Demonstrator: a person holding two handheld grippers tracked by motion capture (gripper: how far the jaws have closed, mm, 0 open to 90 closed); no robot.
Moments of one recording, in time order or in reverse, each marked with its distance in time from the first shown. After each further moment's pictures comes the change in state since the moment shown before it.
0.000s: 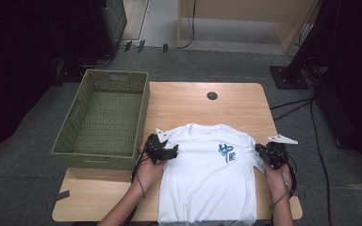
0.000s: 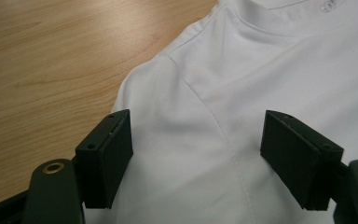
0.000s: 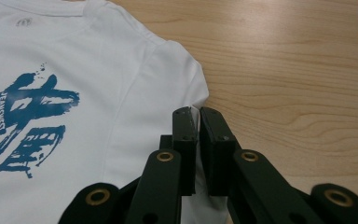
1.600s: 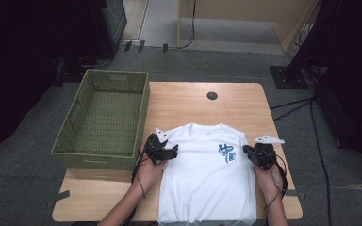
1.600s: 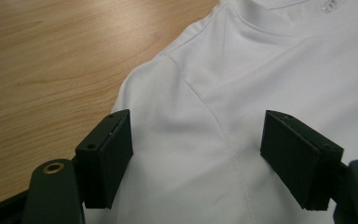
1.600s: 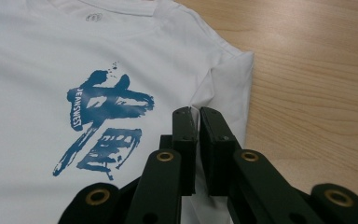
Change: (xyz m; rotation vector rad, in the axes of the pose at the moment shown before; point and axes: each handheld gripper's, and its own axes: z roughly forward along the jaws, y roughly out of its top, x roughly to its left) left arm 0.000 0.000 0.000 0.000 0.002 -0.002; right arm 0.038 0.007 0.004 0.015 0.080 -0.091
